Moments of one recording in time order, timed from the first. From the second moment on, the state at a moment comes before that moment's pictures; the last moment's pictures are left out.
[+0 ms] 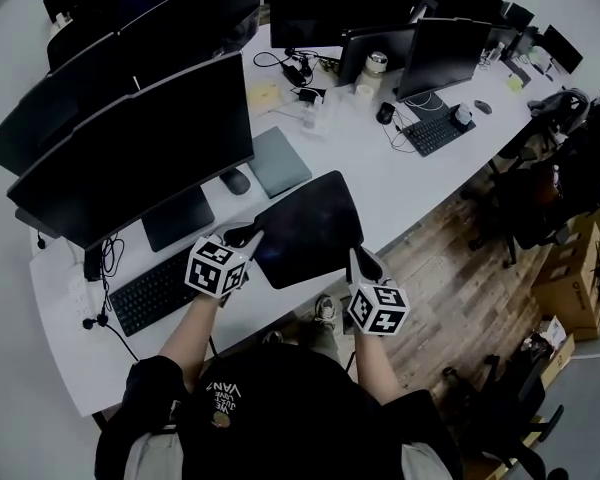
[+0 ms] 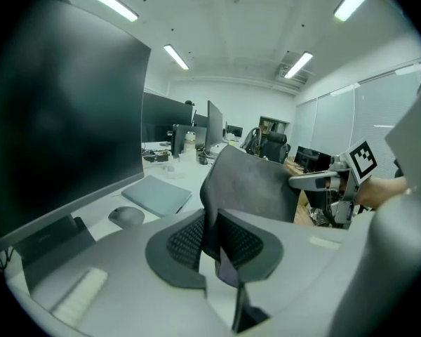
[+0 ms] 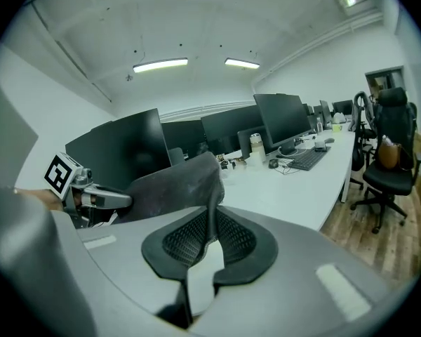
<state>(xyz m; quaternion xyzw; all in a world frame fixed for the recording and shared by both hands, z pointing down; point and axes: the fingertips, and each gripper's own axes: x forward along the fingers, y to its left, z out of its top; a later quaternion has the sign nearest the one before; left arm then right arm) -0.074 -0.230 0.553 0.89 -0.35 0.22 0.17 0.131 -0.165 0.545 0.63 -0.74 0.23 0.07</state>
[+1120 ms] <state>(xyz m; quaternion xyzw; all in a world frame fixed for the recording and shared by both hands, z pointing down) -0.101 -0.193 0.525 0.91 -0.34 0.19 0.13 0.098 -0.124 0.524 0.65 -0.73 0.20 0.07</state>
